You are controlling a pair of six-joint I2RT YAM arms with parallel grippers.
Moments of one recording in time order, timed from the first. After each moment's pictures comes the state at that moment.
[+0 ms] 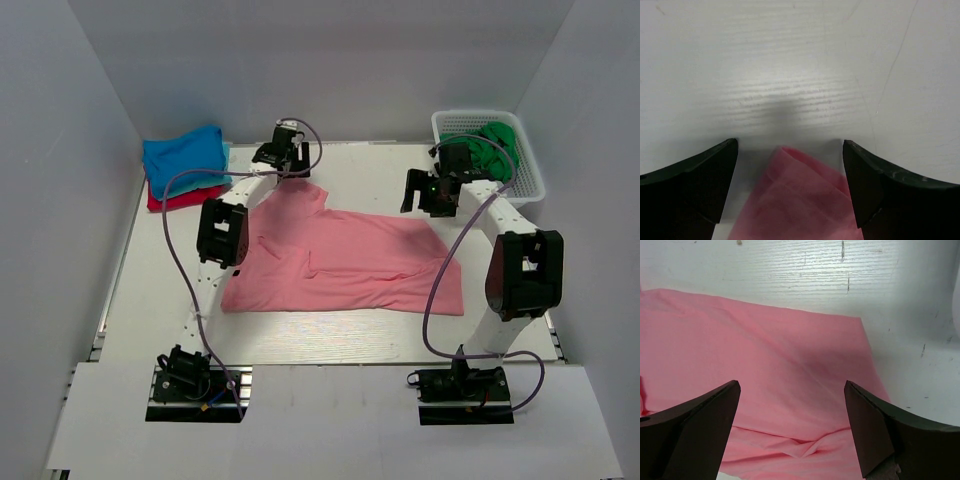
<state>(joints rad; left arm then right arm) -0.33 2.64 2.34 -0.39 -0.14 -0.24 0.13 1.75 1.37 -0.59 -0.16 0.19</state>
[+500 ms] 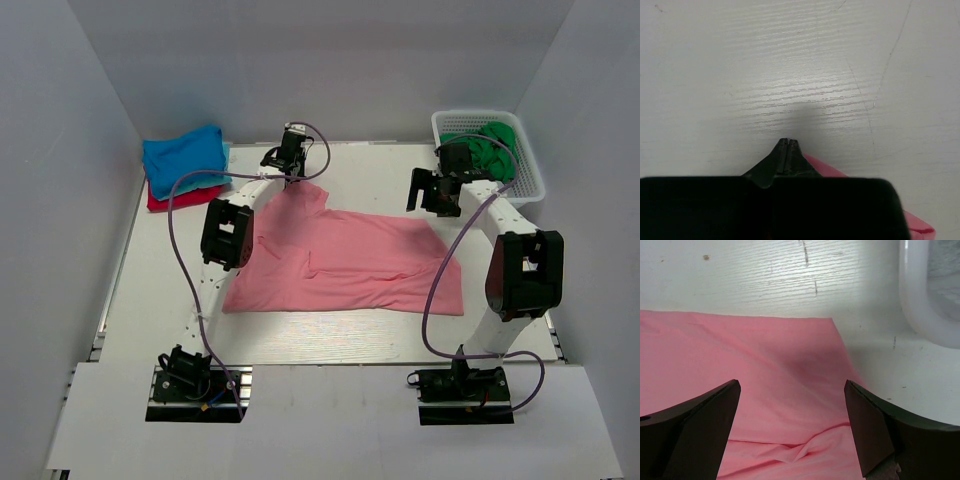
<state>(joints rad) -0.38 2.63 2.28 -0.36 -0.26 -0.18 0.13 1.75 1.37 -0.59 -0.05 0.23</state>
